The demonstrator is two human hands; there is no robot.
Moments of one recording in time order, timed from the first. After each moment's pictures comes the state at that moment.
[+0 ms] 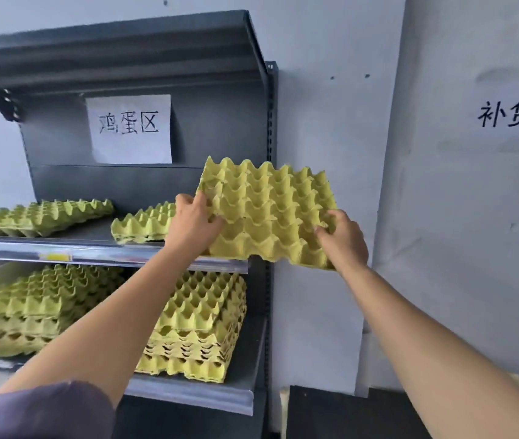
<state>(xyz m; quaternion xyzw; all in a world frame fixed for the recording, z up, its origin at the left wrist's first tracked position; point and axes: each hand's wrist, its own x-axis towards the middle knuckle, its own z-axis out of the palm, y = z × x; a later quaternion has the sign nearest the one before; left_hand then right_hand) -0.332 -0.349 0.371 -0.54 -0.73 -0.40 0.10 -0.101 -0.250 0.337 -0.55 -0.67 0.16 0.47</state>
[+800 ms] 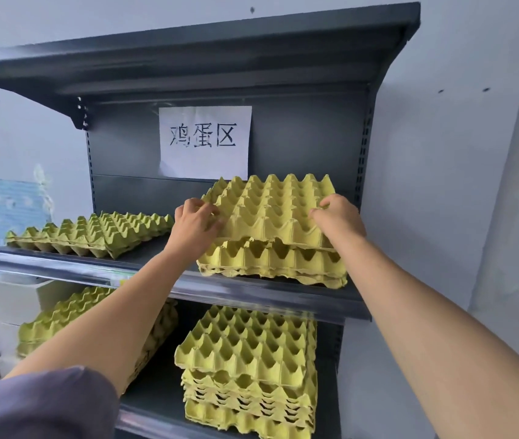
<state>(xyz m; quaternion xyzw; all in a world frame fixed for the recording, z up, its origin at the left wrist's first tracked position) -0.574 -0.325 0.383 -0.55 -0.74 -0.37 0.13 -0.351 -0.211 0.413 -0.56 -0.71 0.13 0.41</state>
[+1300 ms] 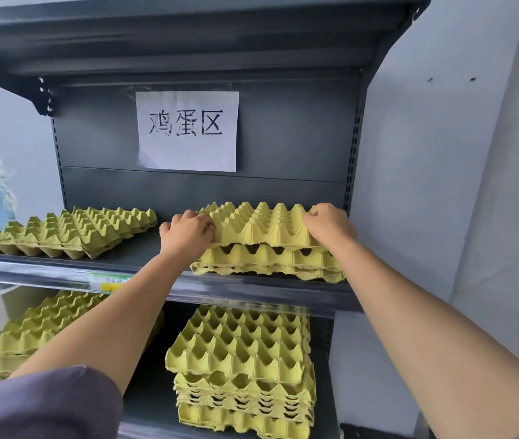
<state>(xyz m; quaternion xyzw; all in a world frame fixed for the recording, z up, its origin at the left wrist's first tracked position) -0.591 -0.294 0.364 -0.54 -0.78 -0.29 0.14 -0.363 -0.191 0.388 -0.58 -0.73 0.07 0.35</state>
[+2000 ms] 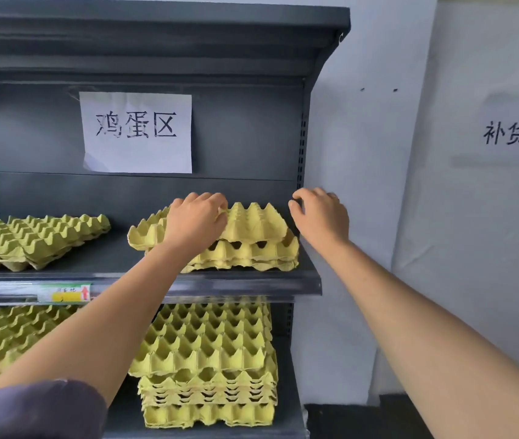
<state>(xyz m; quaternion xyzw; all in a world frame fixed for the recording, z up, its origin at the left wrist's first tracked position) -0.514 -0.301 0.392 -0.66 -0.63 -0.31 0.27 -0.301 -0.245 0.396 -0.52 -0.73 -0.15 0.42</state>
